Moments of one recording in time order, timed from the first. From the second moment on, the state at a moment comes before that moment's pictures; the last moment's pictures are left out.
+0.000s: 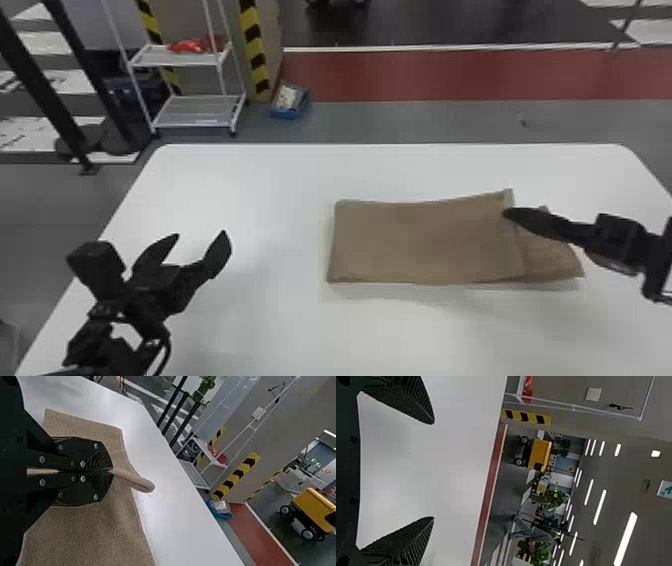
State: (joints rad) left arm 0.30 0.08 0.24 -1.80 0.31 0.21 -0.30; right arm -0.14 -0.14 -0.49 -1.84 -0.53 1.41 0.61
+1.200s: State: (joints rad) left arm 0.39 0.08 0.25 -1.84 0.32 0.15 -0.30; right arm -0.22 -0.29 -0.53 -1.63 -0.54 1.39 0.65
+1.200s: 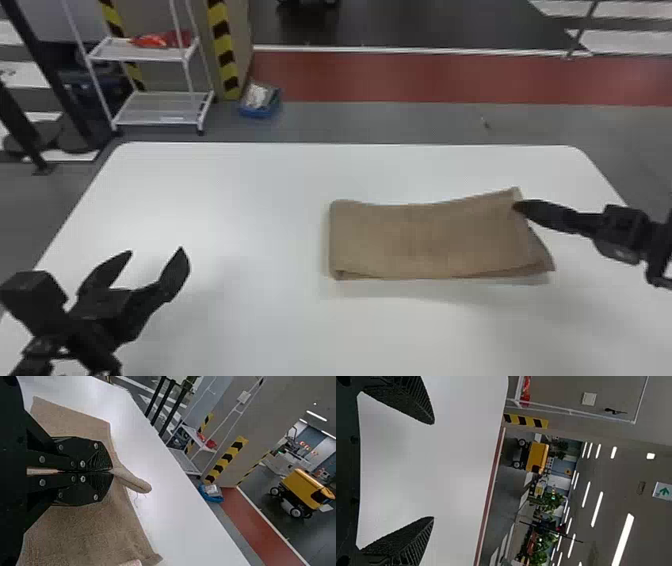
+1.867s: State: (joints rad) left arm 0.42 0.08 0.25 -1.86 0.32 0.14 -0.31; right arm -0.25 -0.32 -0.54 -1.53 -0.54 1.35 0.66
